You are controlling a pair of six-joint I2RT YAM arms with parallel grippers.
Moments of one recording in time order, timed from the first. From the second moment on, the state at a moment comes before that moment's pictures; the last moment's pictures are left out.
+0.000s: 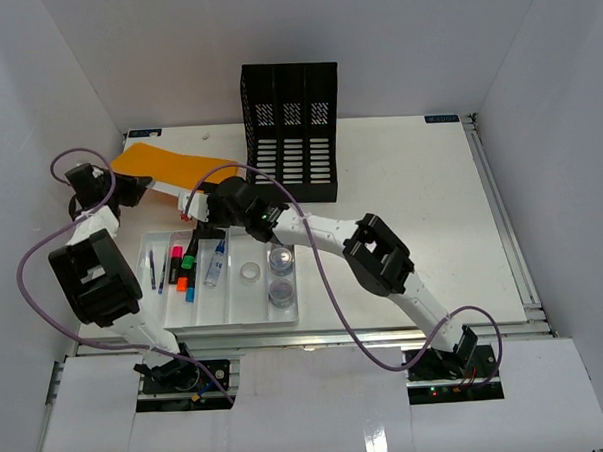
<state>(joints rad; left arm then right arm) 0.45 1.75 1.15 0.07 0.48 -0.93 1.03 2.38 1.98 0.08 -0.13 -0.67</state>
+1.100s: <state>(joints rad) 0.08 1.24 1.31 0.40 0.44 -0.70 0.37 1.05 0.89 -0.33 -0.95 -0.55</state>
